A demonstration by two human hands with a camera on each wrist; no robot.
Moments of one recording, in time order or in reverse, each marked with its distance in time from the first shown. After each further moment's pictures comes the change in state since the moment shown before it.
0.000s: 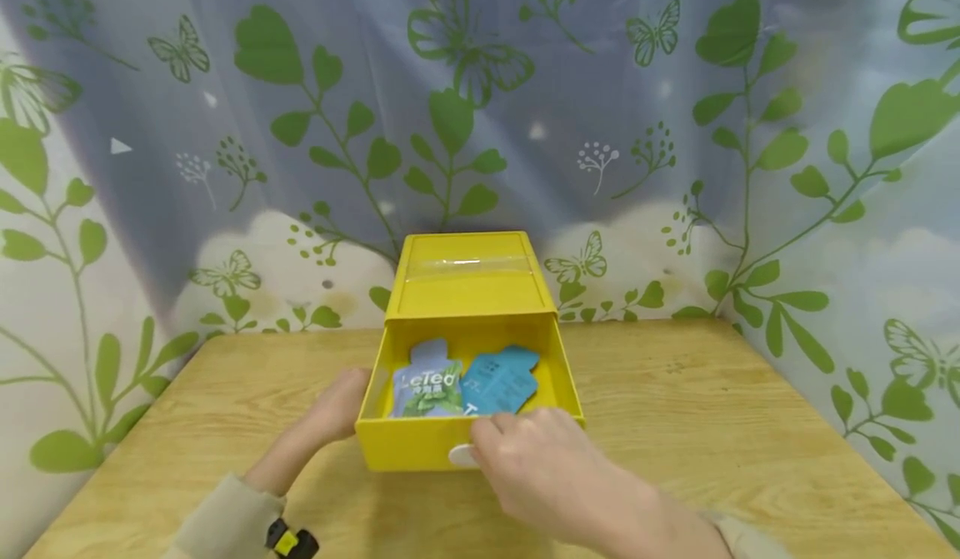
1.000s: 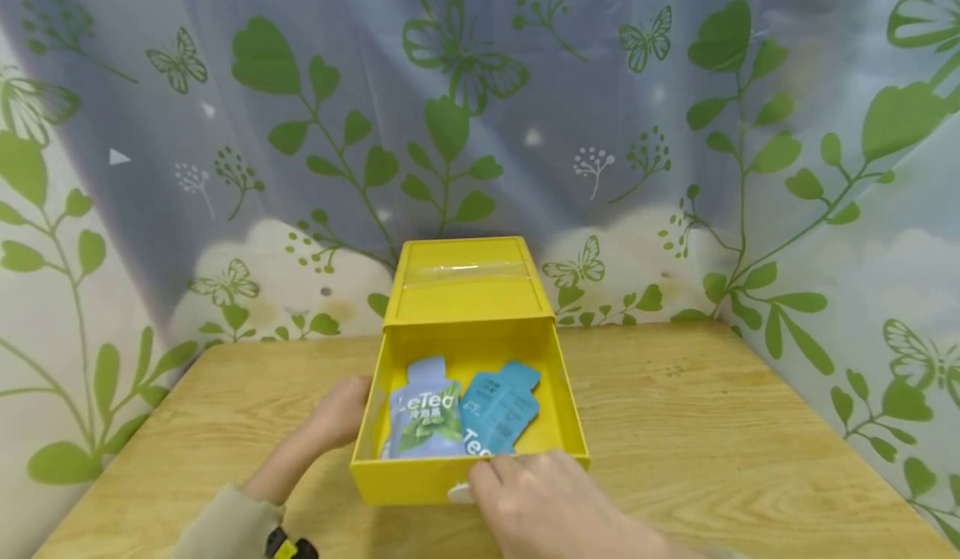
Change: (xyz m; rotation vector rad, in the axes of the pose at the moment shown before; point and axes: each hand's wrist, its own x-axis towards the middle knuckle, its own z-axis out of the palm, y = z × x) left_hand -0.001 0.001 0.002 0.016 -0.009 -0.043; right_hand -0.016 -0.017 -0.002 0.068 -0.072 0.016
